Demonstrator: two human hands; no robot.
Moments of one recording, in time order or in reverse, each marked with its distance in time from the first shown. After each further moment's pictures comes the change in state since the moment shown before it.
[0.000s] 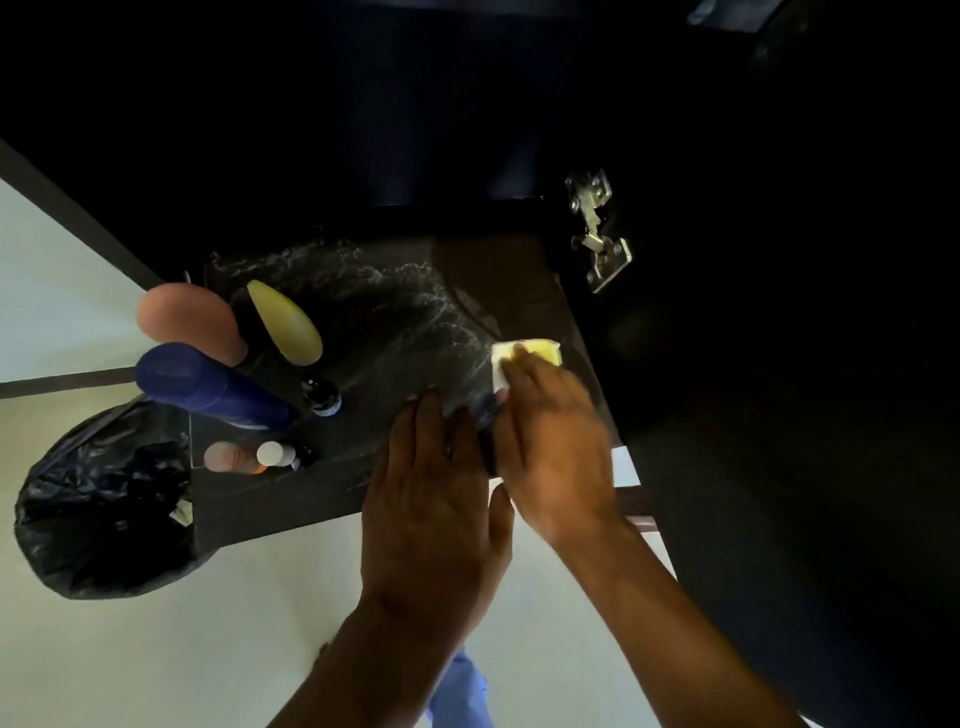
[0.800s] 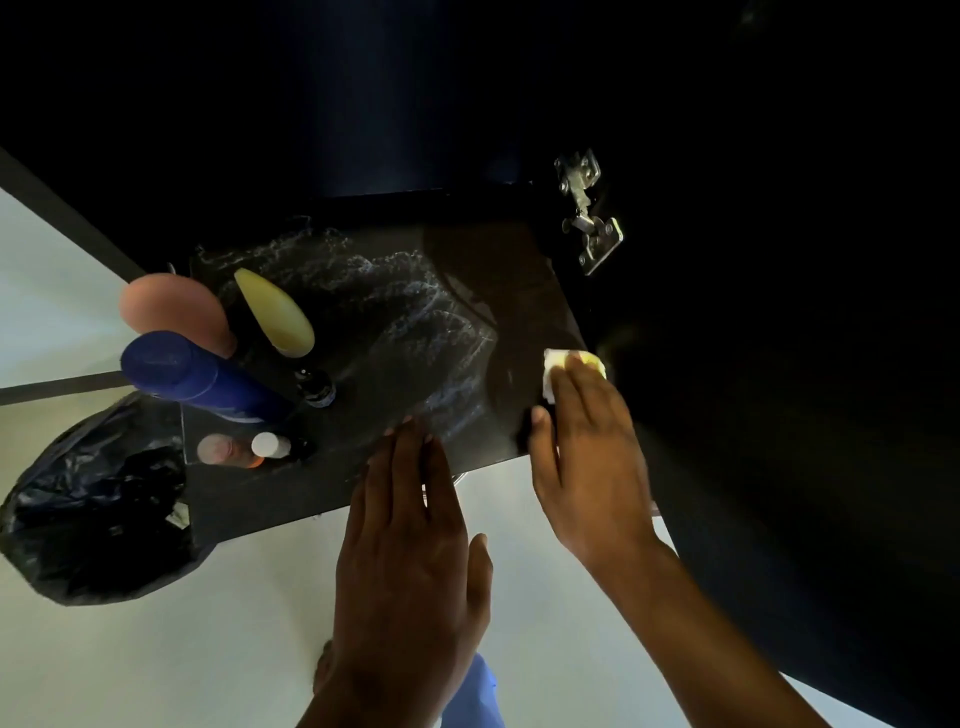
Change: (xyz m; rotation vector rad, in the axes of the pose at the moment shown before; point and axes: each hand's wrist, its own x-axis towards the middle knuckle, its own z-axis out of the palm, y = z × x) left_hand -0.035 -0.010 0.001 0.091 -0.138 -0.057; right_hand -0.032 0.023 0.000 -0.091 -0.023 0.139
